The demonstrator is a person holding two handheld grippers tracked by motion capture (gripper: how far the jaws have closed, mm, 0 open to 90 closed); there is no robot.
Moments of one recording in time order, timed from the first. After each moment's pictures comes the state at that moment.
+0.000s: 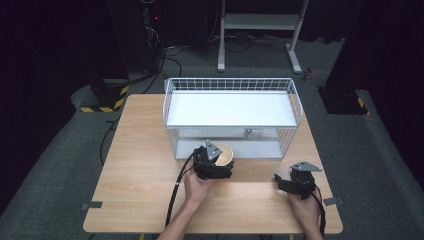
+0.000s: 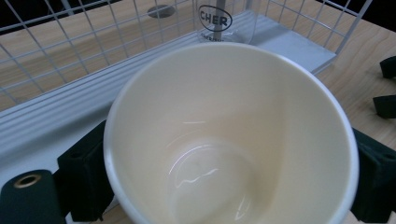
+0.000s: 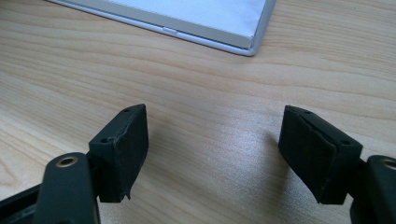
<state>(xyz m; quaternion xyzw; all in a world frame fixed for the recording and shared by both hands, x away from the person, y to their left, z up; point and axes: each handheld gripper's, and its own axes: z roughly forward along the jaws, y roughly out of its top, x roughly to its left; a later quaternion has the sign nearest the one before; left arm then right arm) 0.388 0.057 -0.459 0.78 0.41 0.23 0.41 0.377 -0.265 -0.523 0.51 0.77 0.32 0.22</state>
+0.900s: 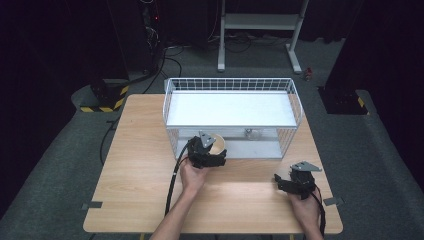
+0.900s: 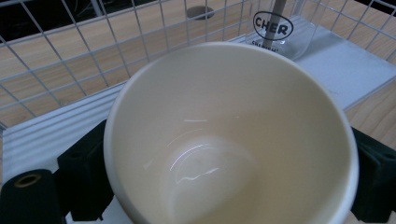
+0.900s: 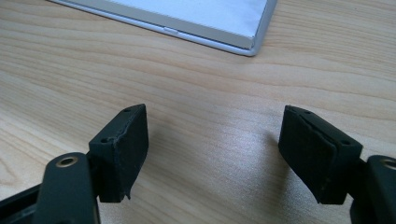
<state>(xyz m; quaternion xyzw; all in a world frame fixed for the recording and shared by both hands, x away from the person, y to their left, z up) 0.423 0.071 -0.462 0.76 0.44 0.25 0.40 0.377 -0.265 -0.523 0.51 0.77 0.32 0.22</state>
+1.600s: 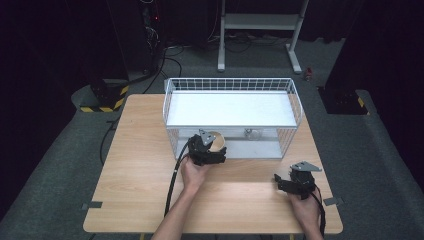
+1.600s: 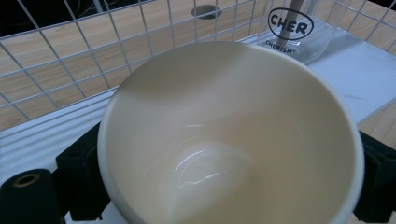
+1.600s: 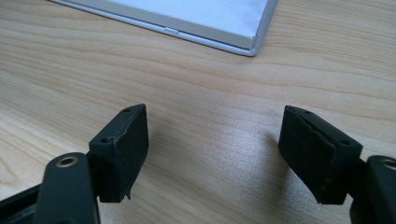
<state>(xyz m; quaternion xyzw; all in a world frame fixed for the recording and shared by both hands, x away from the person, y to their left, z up) 0.437 0.072 -0.475 0.76 0.45 0.26 0.40 0.377 -0.265 -0.523 0.51 0.77 0.32 0.22</state>
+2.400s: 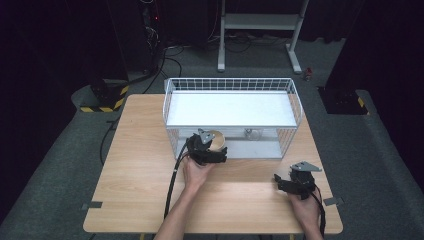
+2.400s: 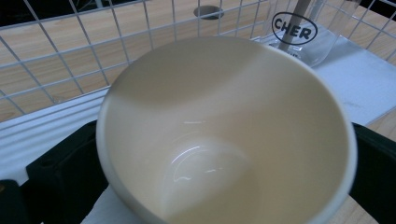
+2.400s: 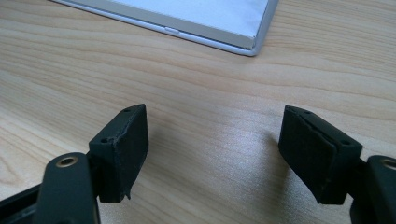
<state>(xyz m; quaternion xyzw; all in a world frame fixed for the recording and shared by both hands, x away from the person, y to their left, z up) 0.439 0.073 -0.475 0.75 0.46 0.25 0.40 0.377 -0.265 -0.523 0.51 0.77 0.32 0.22</state>
